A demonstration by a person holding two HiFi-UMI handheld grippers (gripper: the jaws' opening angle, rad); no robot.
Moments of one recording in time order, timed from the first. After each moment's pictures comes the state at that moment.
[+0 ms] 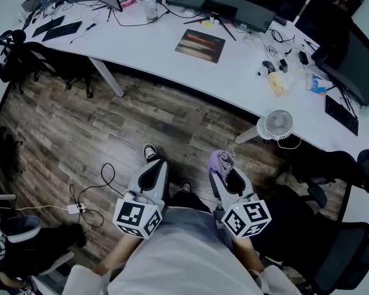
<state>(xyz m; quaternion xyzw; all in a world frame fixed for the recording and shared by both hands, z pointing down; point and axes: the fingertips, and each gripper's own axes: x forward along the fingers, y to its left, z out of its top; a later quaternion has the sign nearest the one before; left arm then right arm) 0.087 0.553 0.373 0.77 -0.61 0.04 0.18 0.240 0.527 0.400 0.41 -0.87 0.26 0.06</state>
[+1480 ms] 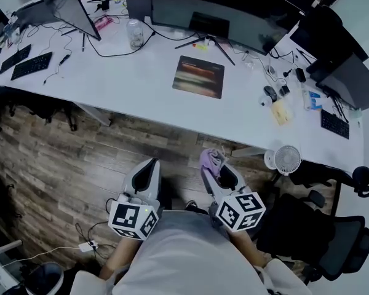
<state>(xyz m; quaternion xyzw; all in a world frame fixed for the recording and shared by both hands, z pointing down) -0.084 0.309 0.353 0.80 -0.56 0.03 0.20 0.069 0.304 0.395 0.46 -0.83 0.29 0.12</state>
